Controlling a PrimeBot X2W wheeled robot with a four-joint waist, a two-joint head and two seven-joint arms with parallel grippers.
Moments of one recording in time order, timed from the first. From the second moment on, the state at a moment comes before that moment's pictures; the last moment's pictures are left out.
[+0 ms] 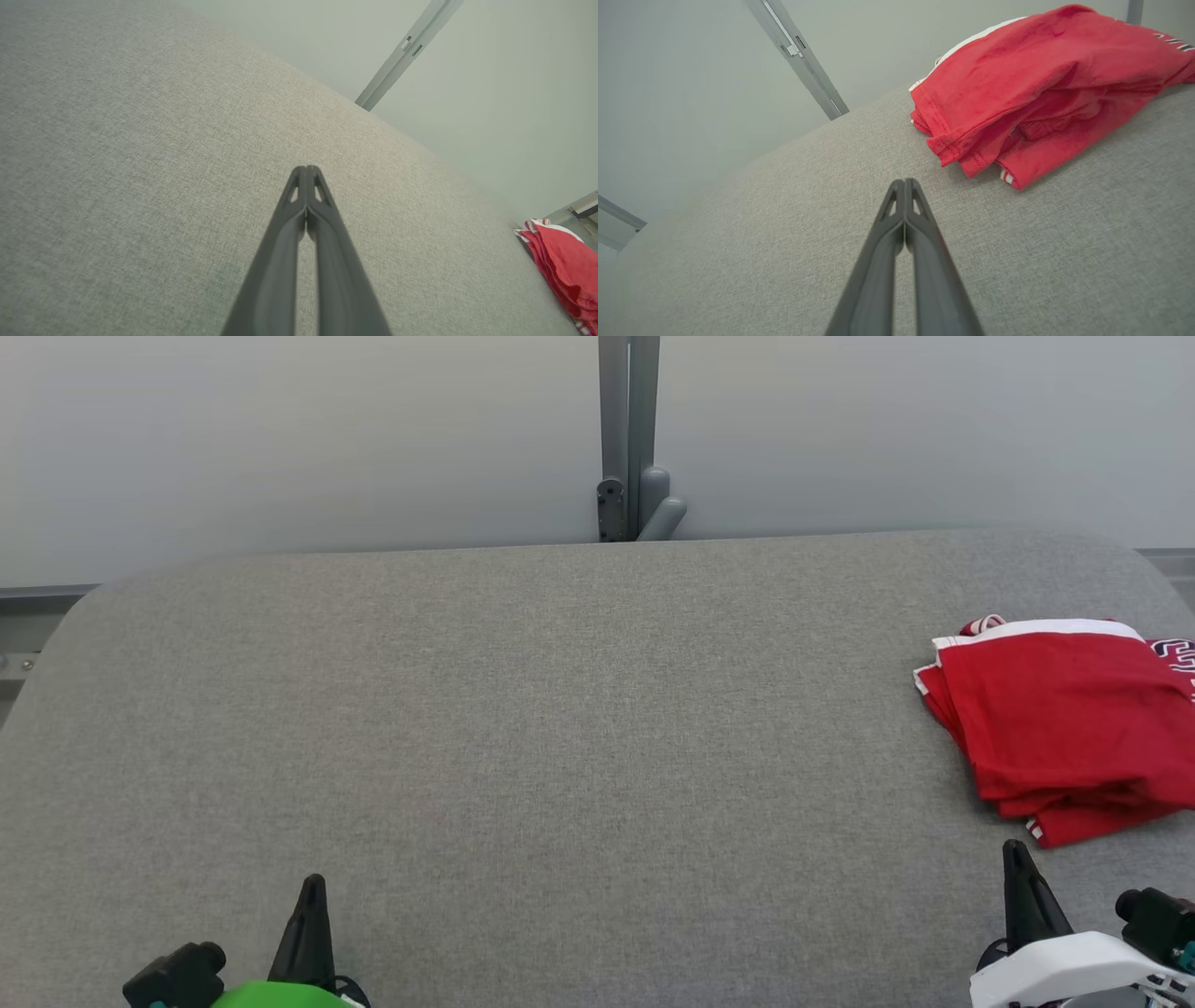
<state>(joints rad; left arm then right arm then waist) 0.06 0.05 -0.03 0.30 -0.62 -0.11 -0.15 0.07 -0.04 -0.15 0.25 0.44 0.13 -0.15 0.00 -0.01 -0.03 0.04</state>
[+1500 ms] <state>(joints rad) -0.03 0.05 0.04 0.27 -1.16 -0.12 -0.01 -0.02 -0.04 -0.13 0.24 1.08 0.13 0.00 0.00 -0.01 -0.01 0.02</state>
